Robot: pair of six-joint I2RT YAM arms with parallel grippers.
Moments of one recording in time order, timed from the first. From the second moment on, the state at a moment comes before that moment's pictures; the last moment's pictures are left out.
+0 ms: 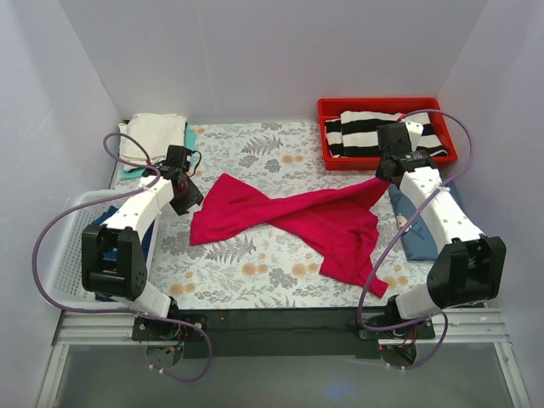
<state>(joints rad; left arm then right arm) -0.16 1.52 1.15 -0.78 -0.22 -0.79 0.21 1.46 1.29 -0.71 0.48 0.42</state>
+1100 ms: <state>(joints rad) -0.11 1.76 1.10 -0.61 -0.15 -0.70 0.21 1.46 1.28 -0.71 0.45 0.42</state>
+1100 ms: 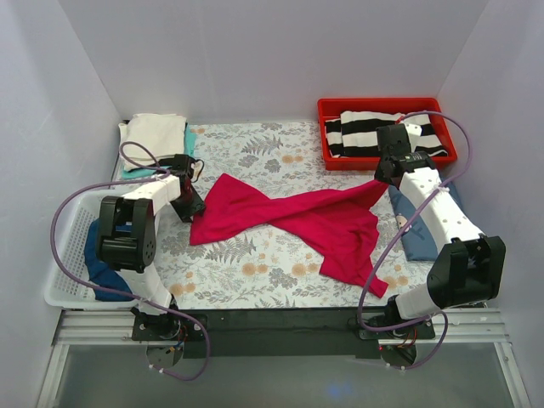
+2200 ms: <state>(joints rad) -0.11 1.82 1.66 -0.67 -0.16 -0.68 0.21 1.49 1.61 -0.75 0.43 0.32</state>
